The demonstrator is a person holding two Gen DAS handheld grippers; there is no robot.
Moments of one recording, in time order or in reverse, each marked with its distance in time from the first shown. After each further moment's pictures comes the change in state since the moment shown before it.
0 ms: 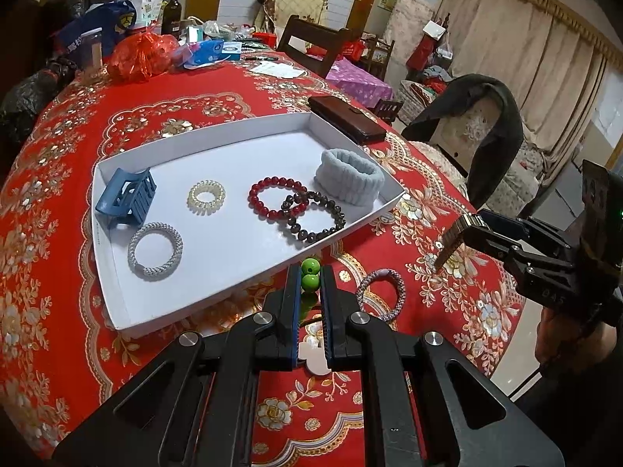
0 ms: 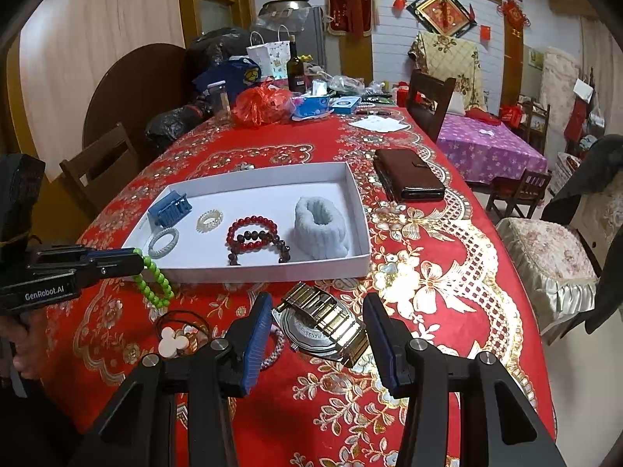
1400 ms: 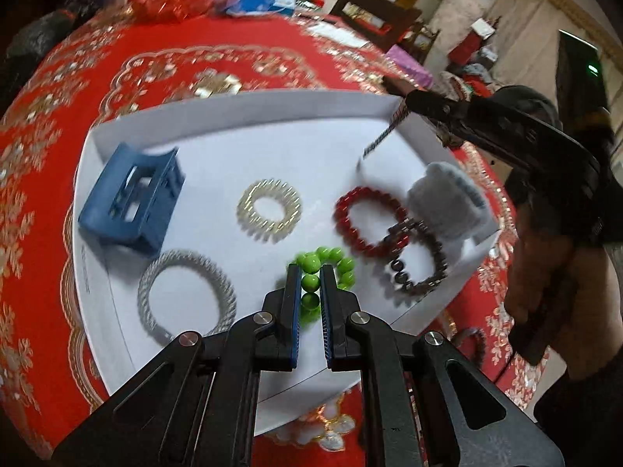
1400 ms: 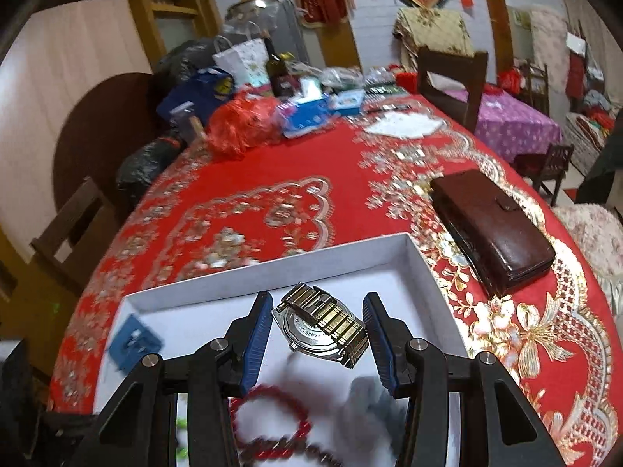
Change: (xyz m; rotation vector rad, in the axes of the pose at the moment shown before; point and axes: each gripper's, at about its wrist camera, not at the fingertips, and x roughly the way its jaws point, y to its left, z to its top) left arm 0.083 0.081 0.037 -0.170 0.141 0.041; right arm 0.190 0.002 0.129 0.201 0.045 0.044
